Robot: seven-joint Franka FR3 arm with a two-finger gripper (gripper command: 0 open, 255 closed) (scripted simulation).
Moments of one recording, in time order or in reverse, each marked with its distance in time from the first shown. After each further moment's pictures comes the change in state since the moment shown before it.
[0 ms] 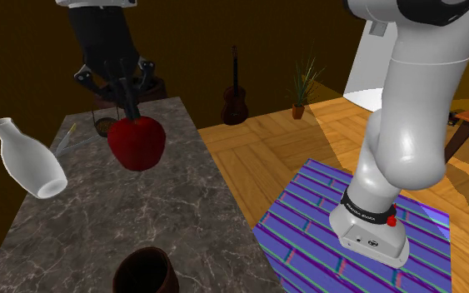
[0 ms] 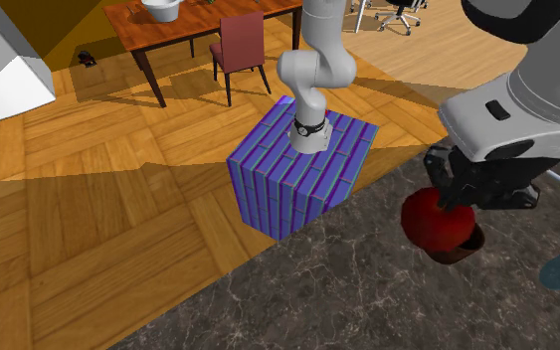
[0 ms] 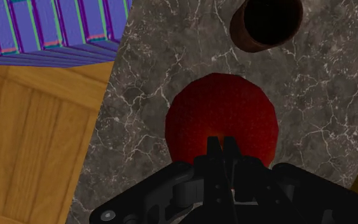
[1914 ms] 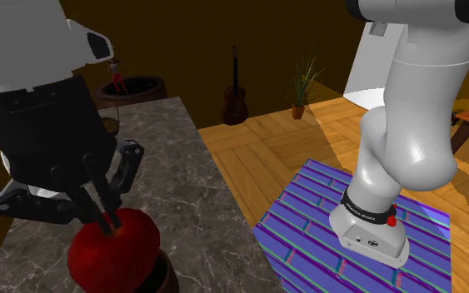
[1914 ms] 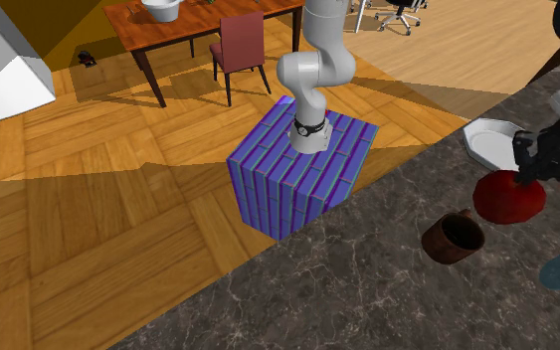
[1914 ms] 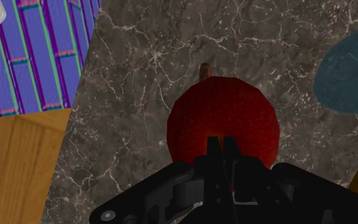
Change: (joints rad) arm 0.208 -0.010 0.148 -0.138 0.001 0.158 0.349
